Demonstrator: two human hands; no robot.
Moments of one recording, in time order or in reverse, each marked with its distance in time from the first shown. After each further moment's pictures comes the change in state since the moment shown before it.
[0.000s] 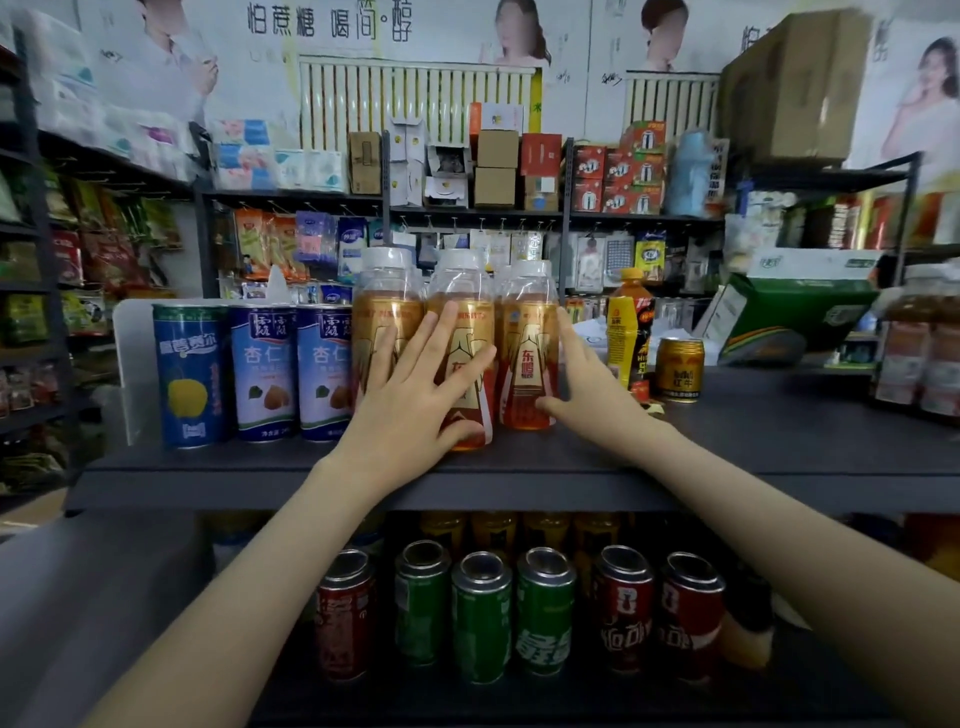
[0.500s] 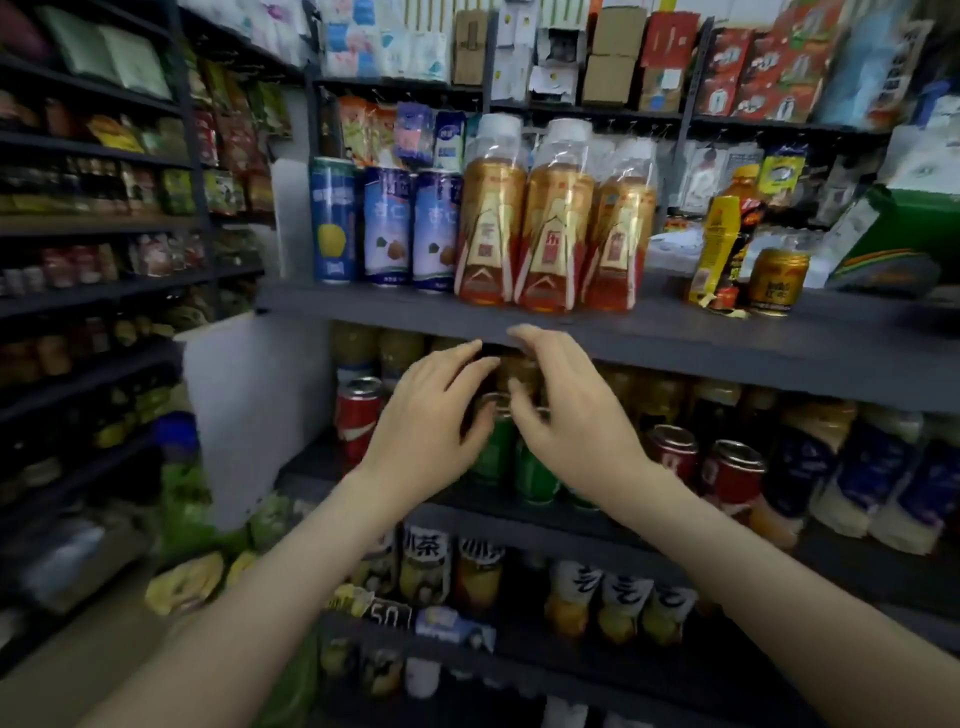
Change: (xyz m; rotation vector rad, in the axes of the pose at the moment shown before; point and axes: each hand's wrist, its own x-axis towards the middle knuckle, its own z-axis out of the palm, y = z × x) left_hand -0.160 0.072 -0.062 -0.276 -0.018 -0.331; right_hand -0.166 -0.096 0.055 0.153 0.062 -0.456
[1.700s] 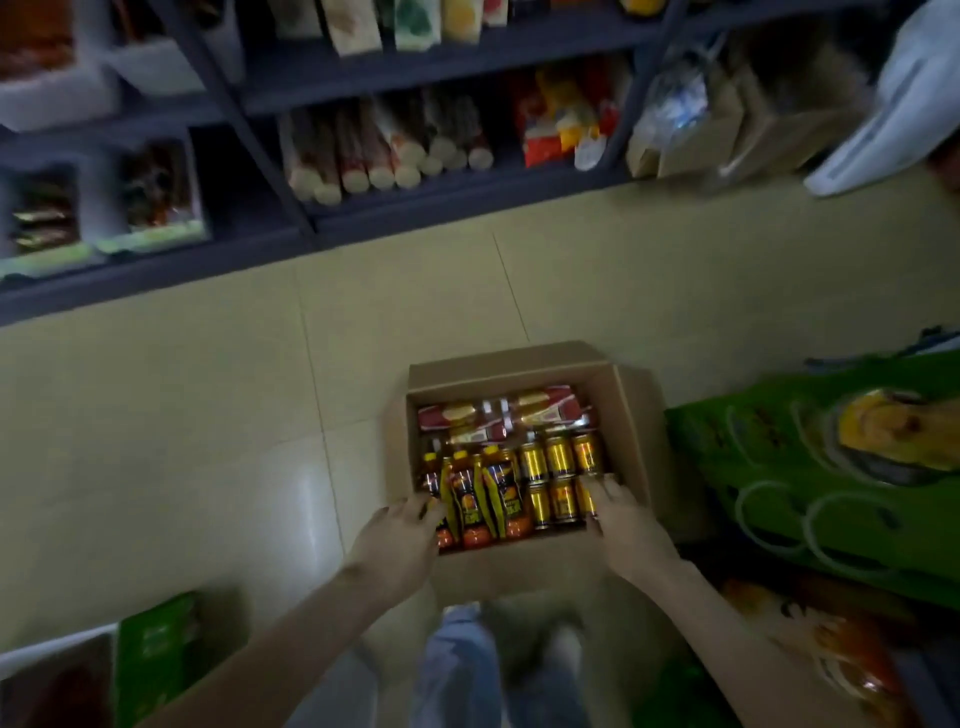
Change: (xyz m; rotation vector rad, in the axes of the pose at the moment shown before) left_hand -0.764 -0.293 -0.151 0.020 -1.014 -1.624; right_hand -0.260 -0.314 0.742 0.089 -1.633 -0.231
